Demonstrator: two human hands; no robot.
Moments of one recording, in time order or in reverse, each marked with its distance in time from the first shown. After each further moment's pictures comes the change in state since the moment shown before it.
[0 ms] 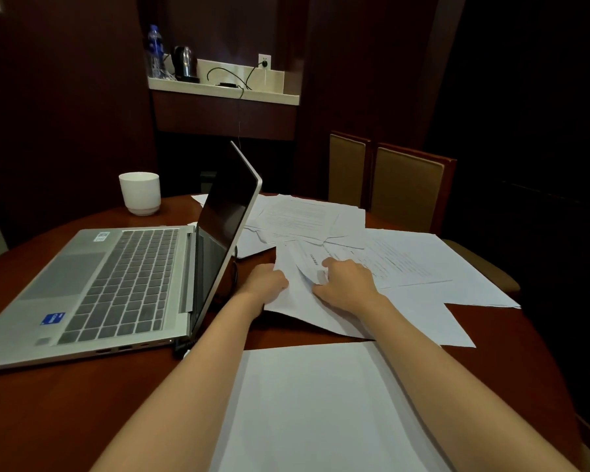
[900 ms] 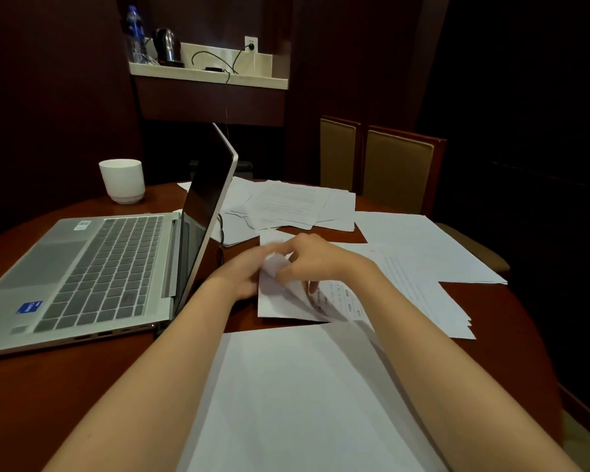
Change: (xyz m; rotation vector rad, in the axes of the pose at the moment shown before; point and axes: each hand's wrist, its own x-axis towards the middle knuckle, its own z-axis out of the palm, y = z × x) left_hand -0.006 -0.001 -0.003 -0.498 -0.306 -0.055; right_hand -0.022 -0.029 -0.040 0.492 -0.354 -0.251
